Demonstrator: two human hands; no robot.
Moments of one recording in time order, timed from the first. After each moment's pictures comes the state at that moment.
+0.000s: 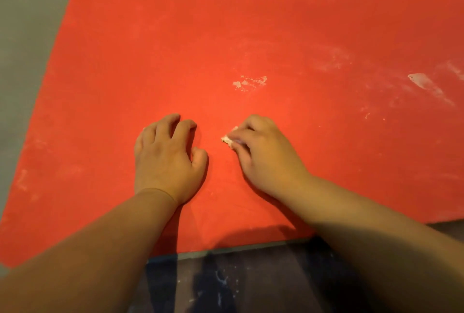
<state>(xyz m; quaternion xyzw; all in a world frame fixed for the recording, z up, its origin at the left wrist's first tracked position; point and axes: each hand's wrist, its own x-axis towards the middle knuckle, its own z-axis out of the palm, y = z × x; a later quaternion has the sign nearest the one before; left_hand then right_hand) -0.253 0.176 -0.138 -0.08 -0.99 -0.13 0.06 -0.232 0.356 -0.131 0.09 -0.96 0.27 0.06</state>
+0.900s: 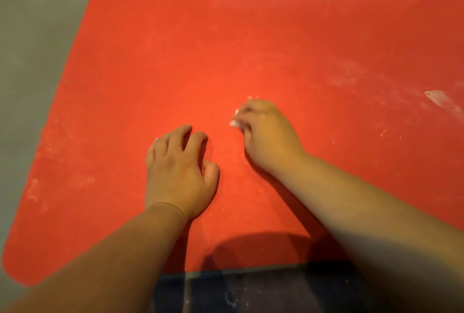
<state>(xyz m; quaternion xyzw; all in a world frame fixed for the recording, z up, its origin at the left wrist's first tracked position) -0.255 0.177 -0.136 -0.08 -0.99 -0.12 0.05 -0.292 0.353 -0.130 0.11 -0.96 0.24 0.06</state>
